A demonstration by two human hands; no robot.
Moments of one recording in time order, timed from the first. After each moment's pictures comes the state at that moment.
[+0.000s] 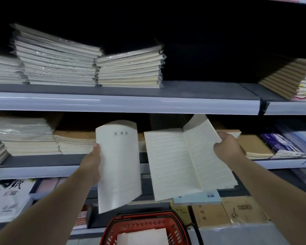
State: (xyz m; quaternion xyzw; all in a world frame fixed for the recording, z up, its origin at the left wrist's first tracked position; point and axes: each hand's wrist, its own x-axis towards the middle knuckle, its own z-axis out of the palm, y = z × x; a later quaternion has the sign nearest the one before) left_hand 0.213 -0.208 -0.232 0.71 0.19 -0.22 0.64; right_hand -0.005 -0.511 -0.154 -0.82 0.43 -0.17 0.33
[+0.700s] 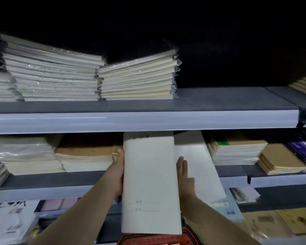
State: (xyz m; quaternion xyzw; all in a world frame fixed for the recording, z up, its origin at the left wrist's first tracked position) left_hand 0.230 -0.256 -0.228 0.61 0.14 -0.38 0.68; right_hand 0.102 -0.407 -0.270 -0.95 0.28 0.09 0.12
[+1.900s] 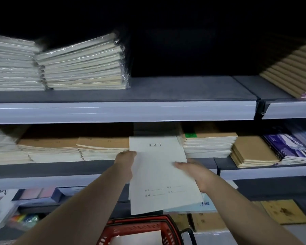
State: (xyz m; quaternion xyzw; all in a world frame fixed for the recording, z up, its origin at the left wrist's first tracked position) left_hand 0.166 -0.384 -0.231 0.70 0.17 -0.31 0.62; right_hand 0.027 -0.559 -0.246 -0.55 0.34 0.06 0.76
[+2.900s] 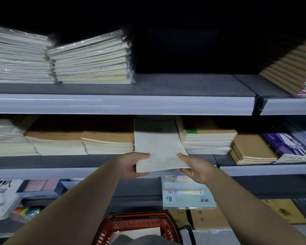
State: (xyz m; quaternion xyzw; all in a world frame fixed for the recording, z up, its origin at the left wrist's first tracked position) left_hand 0.159 -0.365 -0.237 0.63 0.05 -0.51 0.58; right_hand 0.027 -0.555 -0.246 -0.48 0.42 0.03 0.77
